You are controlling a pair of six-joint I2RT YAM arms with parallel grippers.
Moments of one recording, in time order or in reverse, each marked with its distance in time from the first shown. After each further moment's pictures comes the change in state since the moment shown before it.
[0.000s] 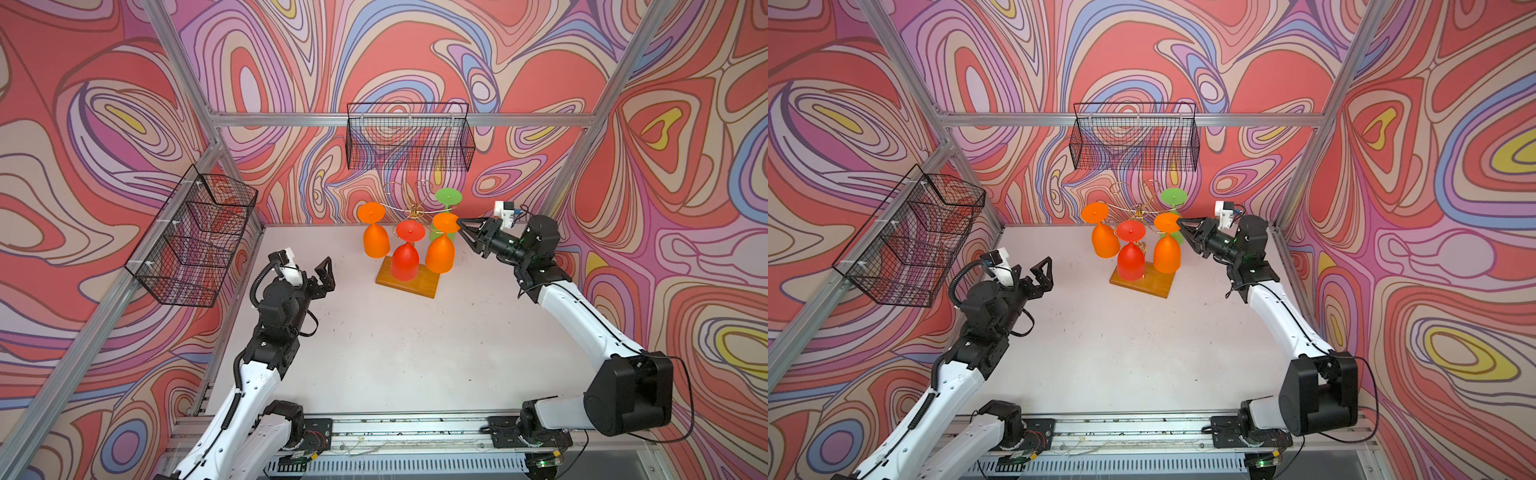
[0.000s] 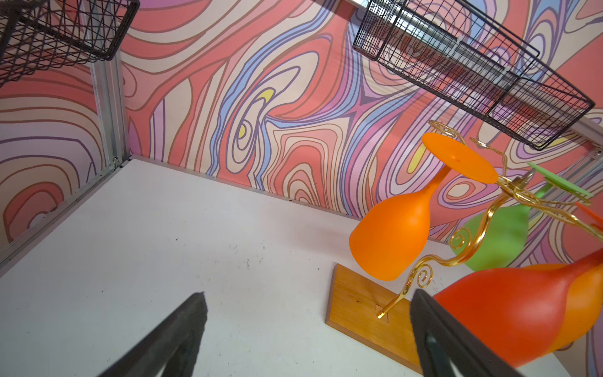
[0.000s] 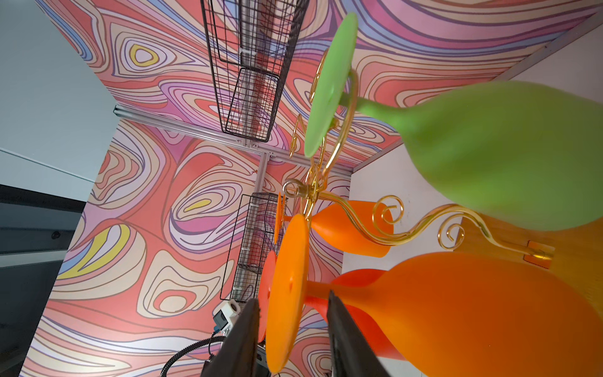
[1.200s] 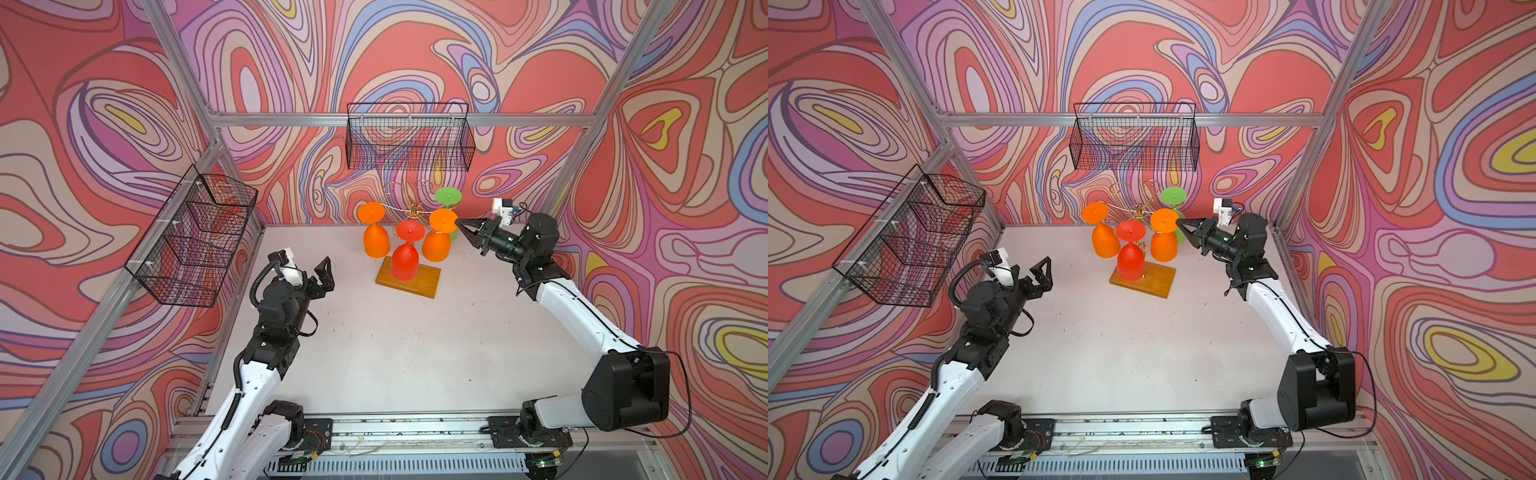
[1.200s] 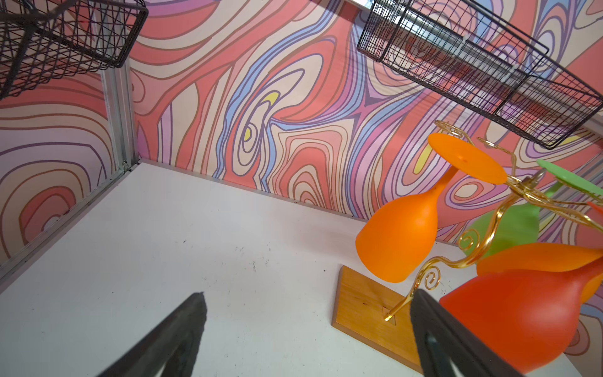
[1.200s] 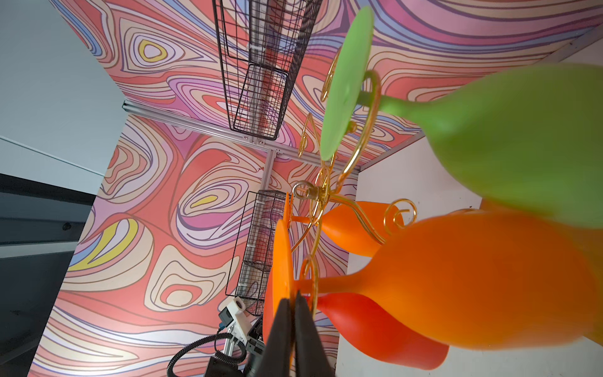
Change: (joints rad) left arm 0.000 -0.001 0.000 0.000 -0.020 0.018; right arm 0.000 0.025 0.017 0.030 -0.023 0.018
